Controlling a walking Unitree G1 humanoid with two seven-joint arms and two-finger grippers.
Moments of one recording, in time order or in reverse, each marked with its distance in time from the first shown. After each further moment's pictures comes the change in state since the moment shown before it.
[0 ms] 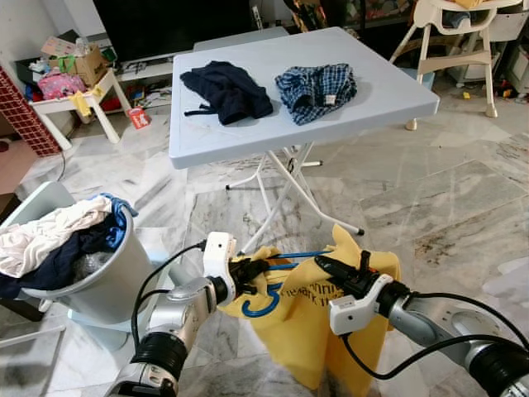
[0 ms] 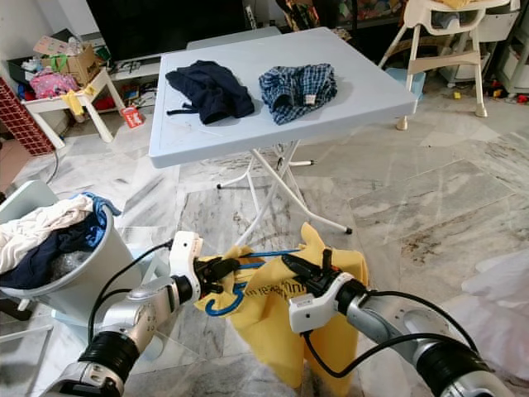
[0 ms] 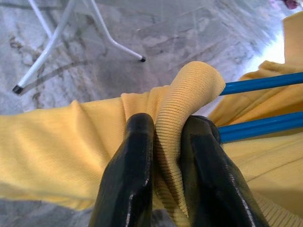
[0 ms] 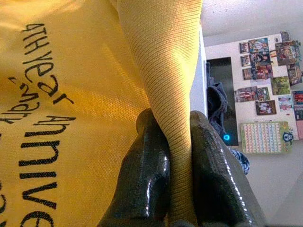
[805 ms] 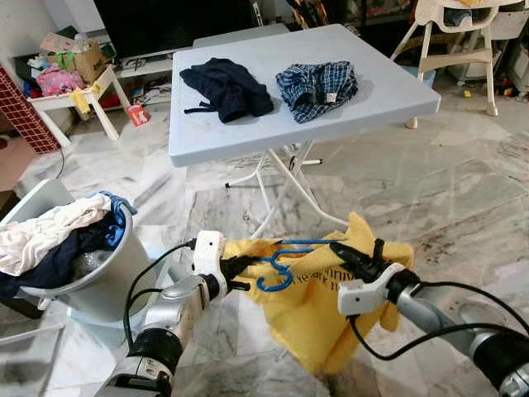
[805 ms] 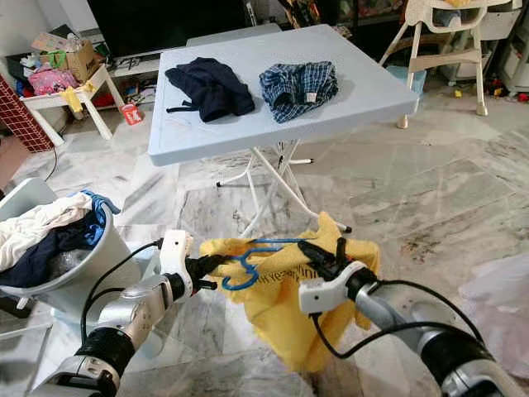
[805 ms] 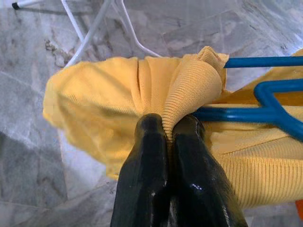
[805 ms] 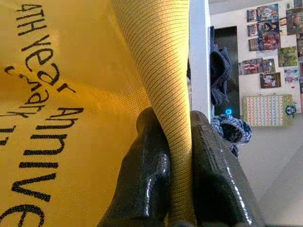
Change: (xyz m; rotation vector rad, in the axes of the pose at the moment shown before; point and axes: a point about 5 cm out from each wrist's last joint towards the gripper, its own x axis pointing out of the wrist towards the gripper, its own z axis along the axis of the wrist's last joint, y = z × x) left arm -0.003 0.017 0.004 0.027 -0.025 0.108; right arm -0.003 -0.009 -0.027 -0.003 0.141 -0.004
